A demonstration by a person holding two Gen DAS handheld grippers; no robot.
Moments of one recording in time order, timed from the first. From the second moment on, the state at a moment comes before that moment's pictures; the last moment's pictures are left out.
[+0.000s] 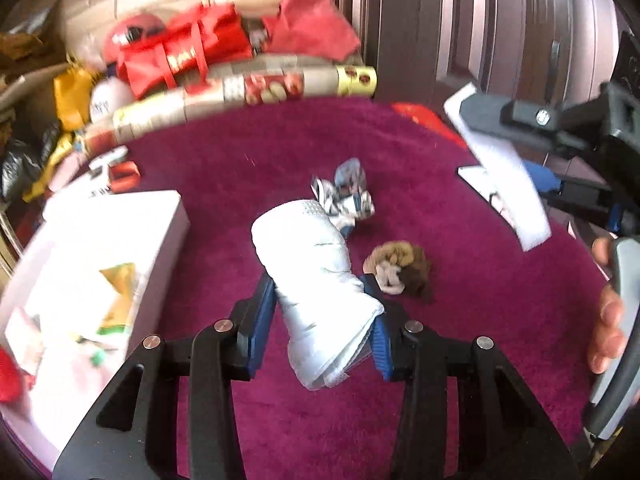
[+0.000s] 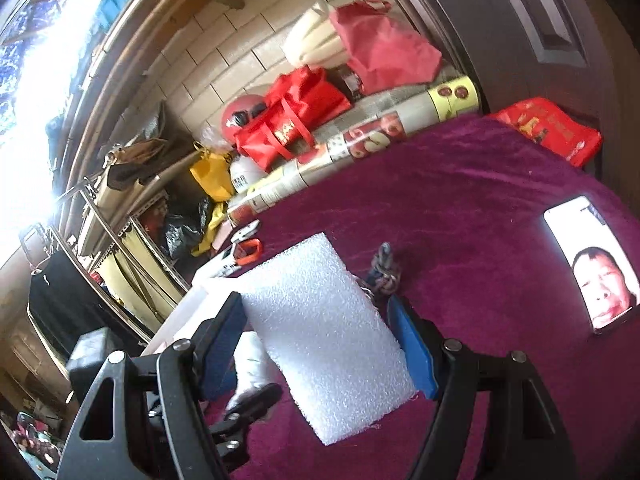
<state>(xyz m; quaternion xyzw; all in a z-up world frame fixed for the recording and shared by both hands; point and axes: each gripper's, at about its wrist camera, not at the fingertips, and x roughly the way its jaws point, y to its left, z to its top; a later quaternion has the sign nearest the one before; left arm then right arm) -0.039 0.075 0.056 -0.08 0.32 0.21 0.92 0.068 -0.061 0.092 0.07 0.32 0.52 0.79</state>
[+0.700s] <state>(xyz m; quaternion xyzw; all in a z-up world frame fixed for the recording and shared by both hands) -0.134 0.088 0.114 -0.08 0.22 0.29 0.93 -0.005 -0.051 0.137 0.04 0.25 0.57 0.78</state>
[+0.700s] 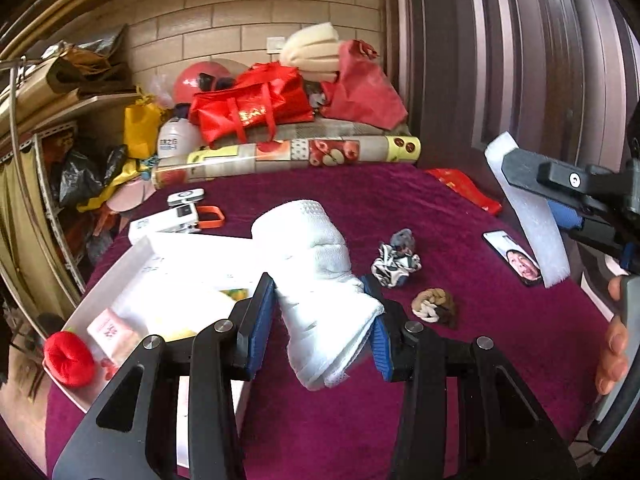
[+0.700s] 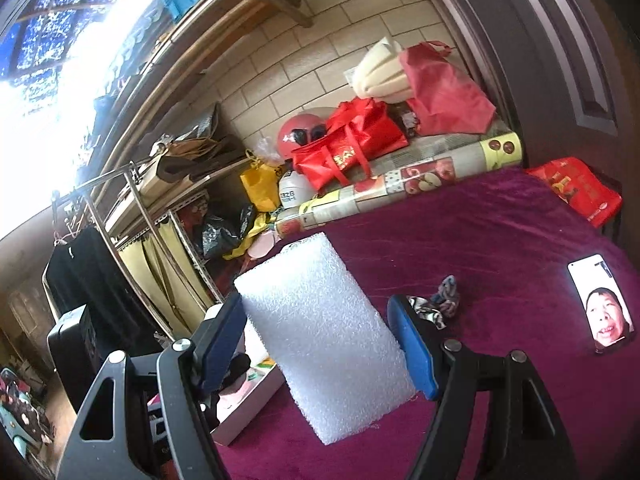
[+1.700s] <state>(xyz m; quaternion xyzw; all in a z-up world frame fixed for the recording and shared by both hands) -0.269 0.183 0.117 -0.15 0.16 0.46 0.86 -0.061 0.032 0.135 0.00 0.27 0.62 0.74</state>
